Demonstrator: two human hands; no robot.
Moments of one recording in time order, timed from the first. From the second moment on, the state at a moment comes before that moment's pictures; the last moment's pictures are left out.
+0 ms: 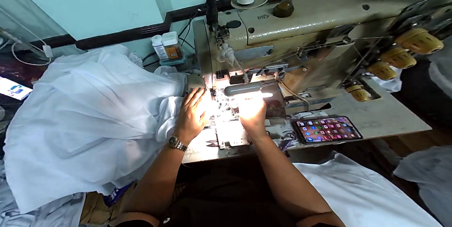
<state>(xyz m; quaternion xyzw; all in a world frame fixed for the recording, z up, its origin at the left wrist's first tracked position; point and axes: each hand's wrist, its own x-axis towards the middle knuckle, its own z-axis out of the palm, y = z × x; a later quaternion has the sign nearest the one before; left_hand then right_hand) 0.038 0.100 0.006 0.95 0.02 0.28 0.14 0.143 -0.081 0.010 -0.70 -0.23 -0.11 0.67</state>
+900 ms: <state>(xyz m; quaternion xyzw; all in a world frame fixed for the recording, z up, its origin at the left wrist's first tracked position) 0.037 0.099 0.006 0.95 0.02 0.28 0.14 0.140 -0.080 0.010 -0.72 -0.20 -0.13 0.65</state>
